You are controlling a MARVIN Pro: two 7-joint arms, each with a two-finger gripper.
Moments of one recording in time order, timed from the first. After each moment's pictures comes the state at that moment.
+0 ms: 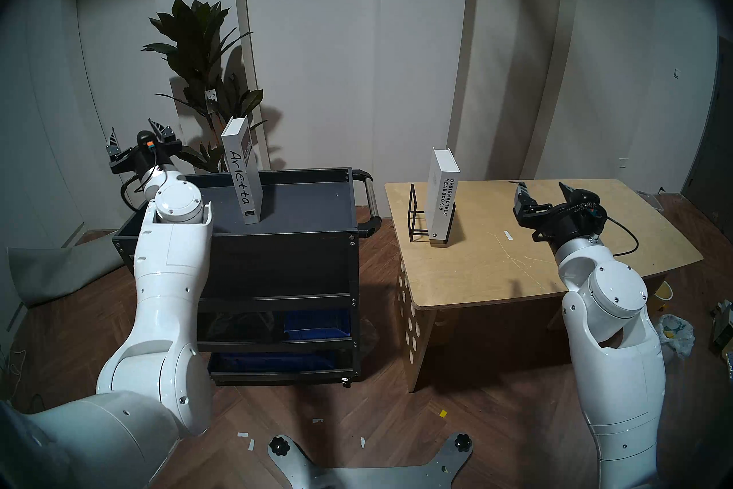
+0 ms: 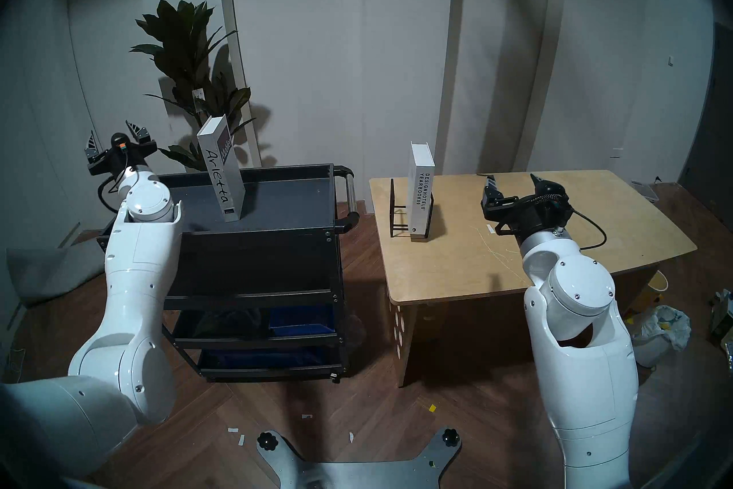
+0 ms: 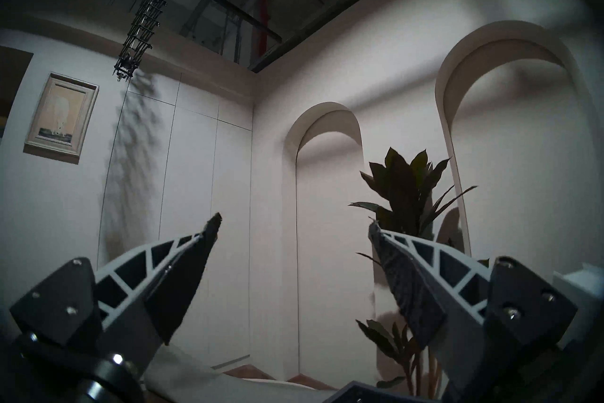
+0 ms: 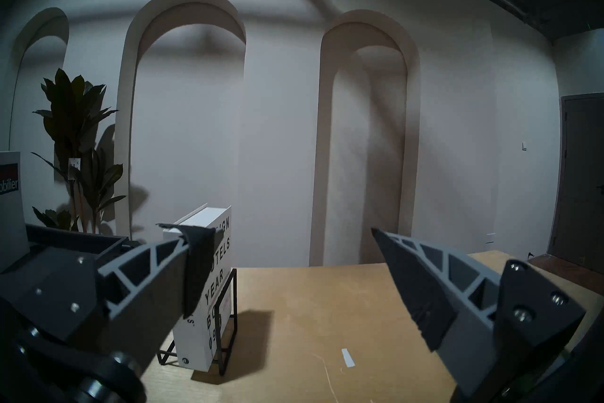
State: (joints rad) left arm 0.97 -1.33 -1.82 -1.12 0.26 -0.19 0.53; right arm -1.70 -1.28 1.72 -2.05 0.26 0.26 -0.07
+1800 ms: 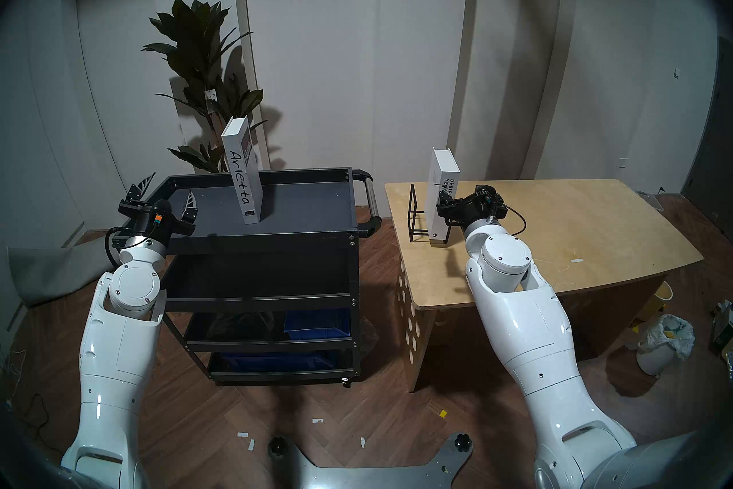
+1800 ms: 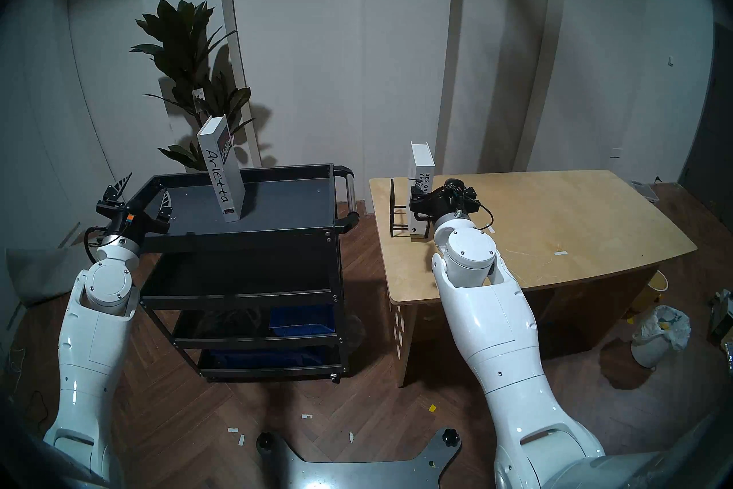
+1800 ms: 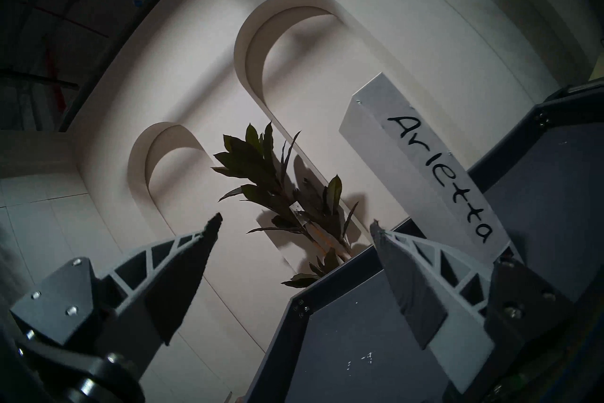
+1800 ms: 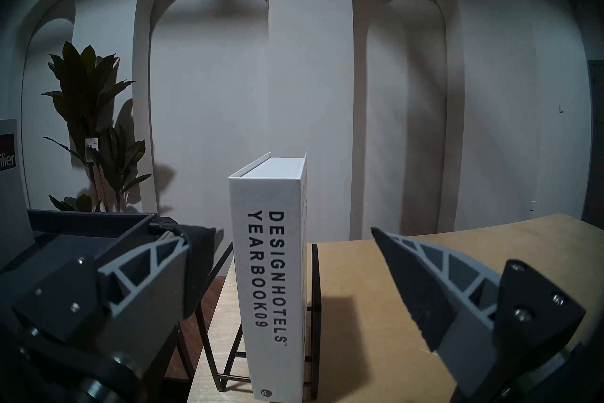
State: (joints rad) left arm 1.50 -1.13 -1.83 -1.52 0.29 -0.17 -0.03; right arm -1.27 -1.44 1.44 -1.46 0.17 0.14 -0.15
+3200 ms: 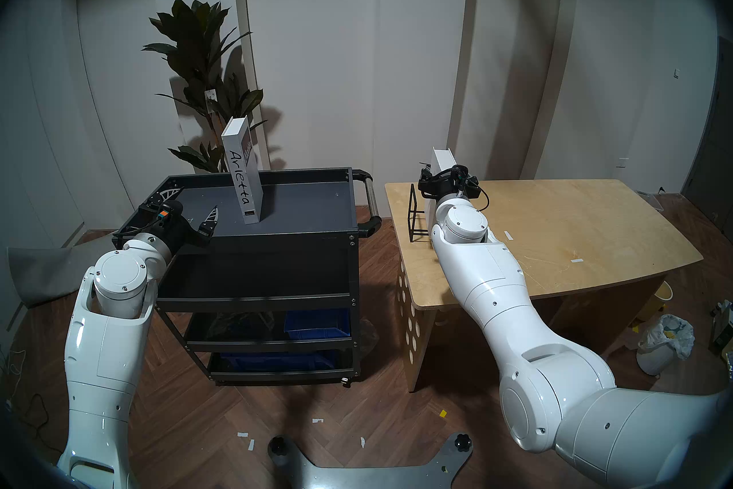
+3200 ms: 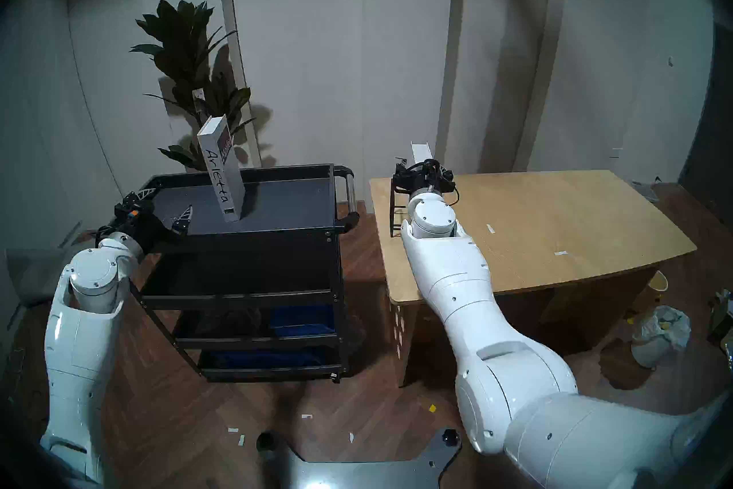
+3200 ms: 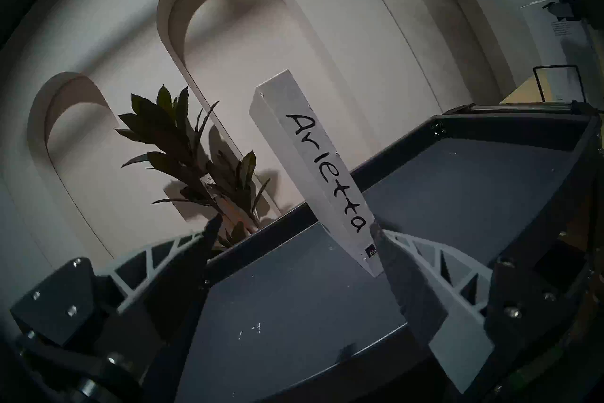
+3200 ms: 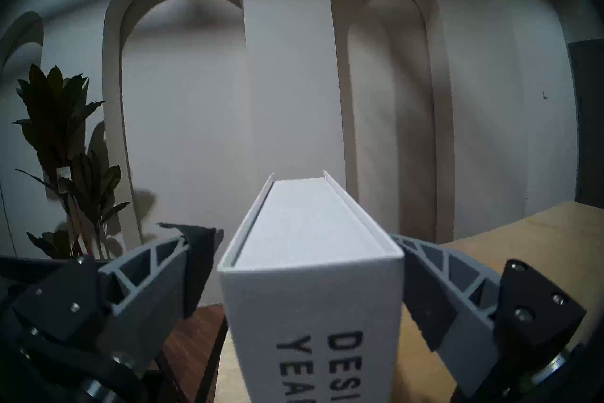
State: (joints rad) left arm 1.55 -1.11 -1.85 -1.68 0.09 0.12 -0.36; right arm -0.91 -1.57 1.44 -0.92 0.15 -0.10 -0.22
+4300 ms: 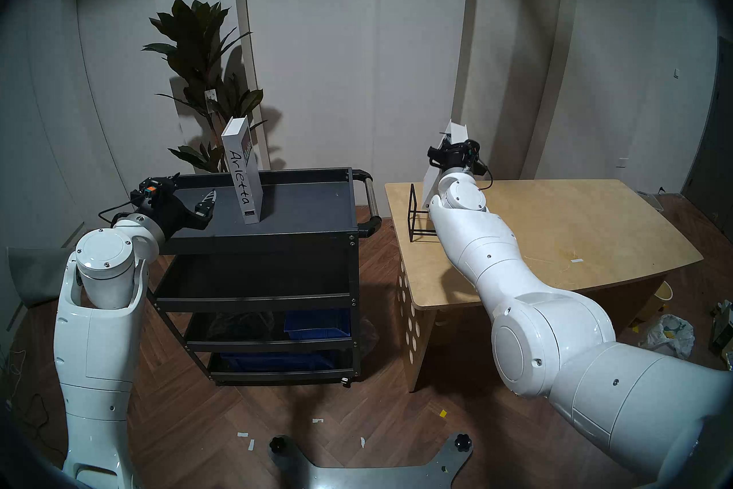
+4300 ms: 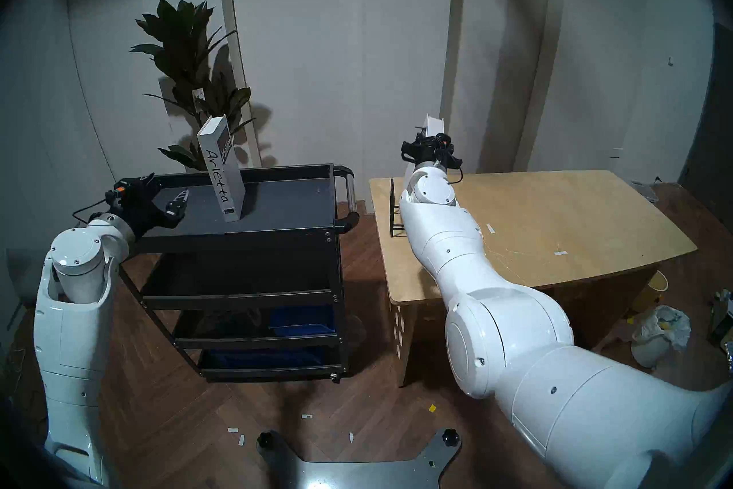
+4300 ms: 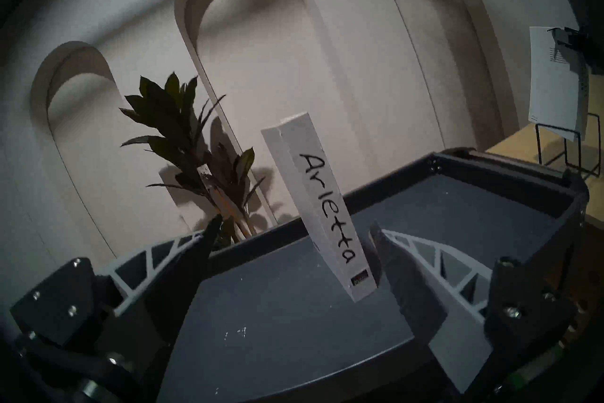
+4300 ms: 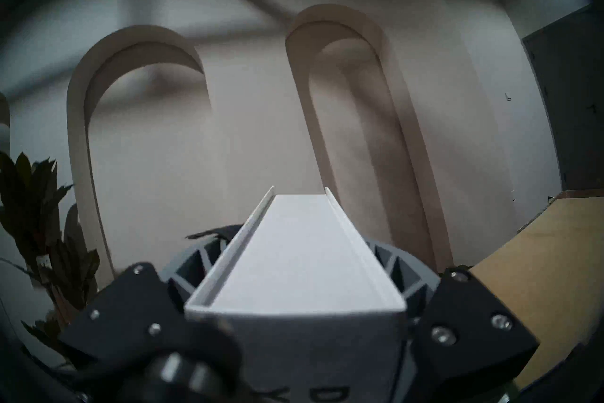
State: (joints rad) left arm 1.55 -1.16 -1.90 -1.89 0.01 0.35 -0.36; right arm -0.68 -1.62 1.54 -0.69 0.22 -0.35 -0.25
